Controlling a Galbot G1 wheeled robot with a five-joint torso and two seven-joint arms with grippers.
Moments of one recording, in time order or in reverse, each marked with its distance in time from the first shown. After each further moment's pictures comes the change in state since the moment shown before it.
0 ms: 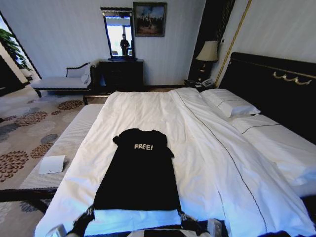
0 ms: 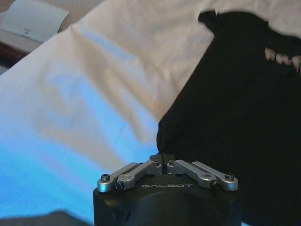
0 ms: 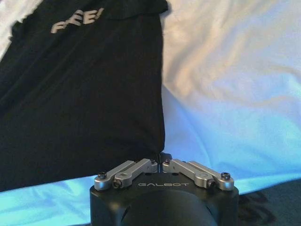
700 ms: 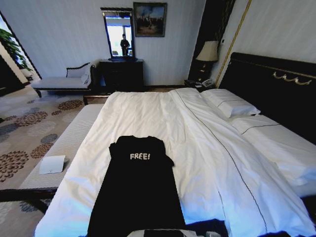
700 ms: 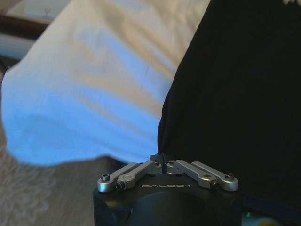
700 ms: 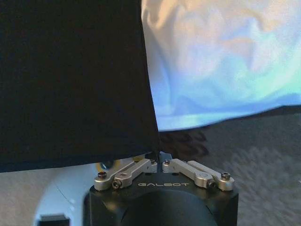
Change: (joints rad) left arm 0.176 -0.010 0.097 0.019 0.182 -0.054 -0.092; right arm -0.119 0.020 -0.034 0.090 -0.111 -0.284 0.203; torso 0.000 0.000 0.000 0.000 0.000
